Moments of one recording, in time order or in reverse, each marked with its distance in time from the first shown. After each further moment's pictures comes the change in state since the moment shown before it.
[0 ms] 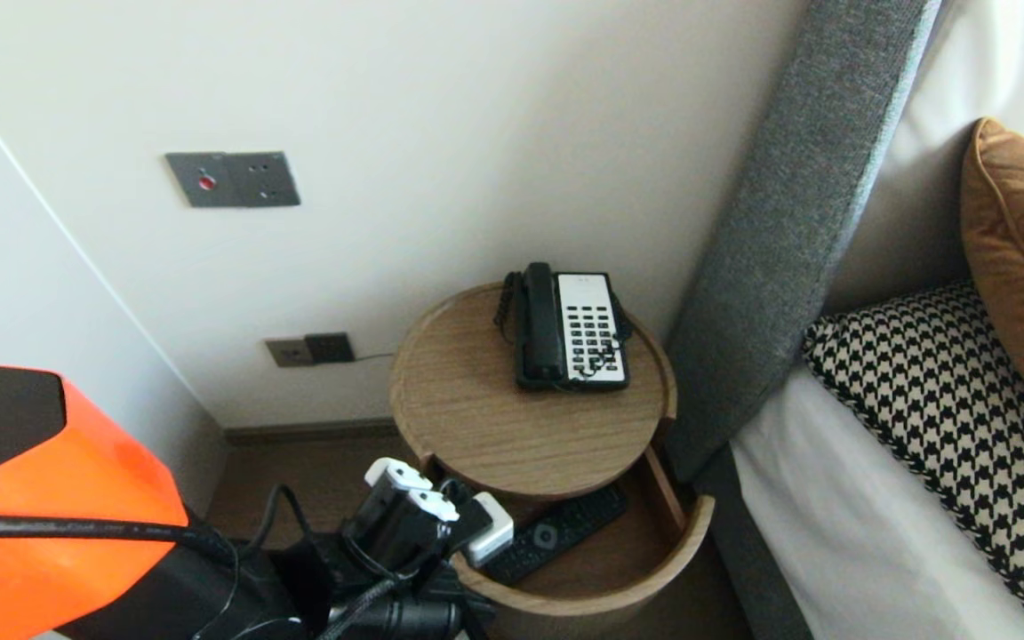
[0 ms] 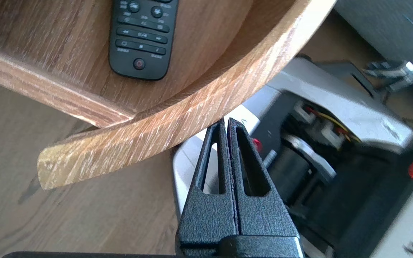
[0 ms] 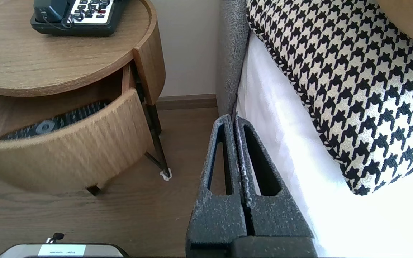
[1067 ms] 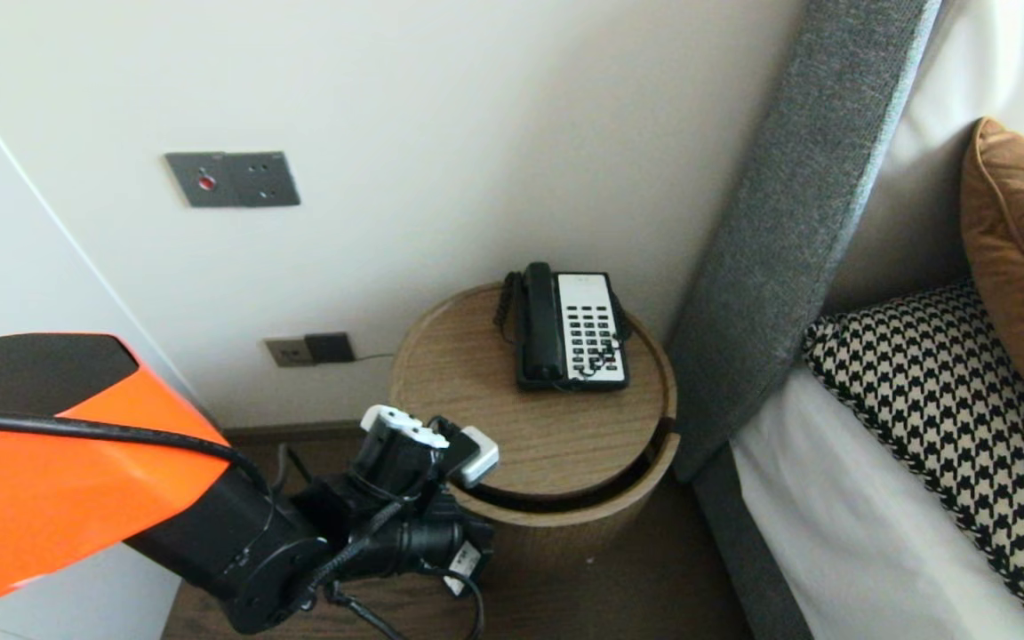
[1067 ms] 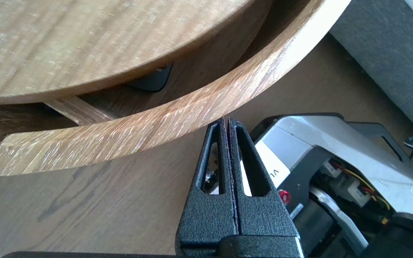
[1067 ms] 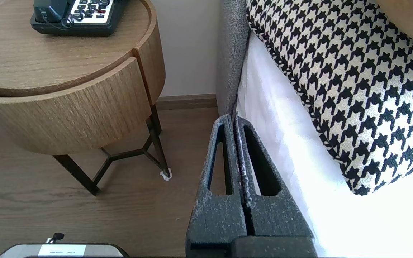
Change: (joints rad) left arm 0.118 0.079 -0.126 -0.066 0.007 -0.002; right arm 0.000 0.000 0.000 0.000 0.000 0.000
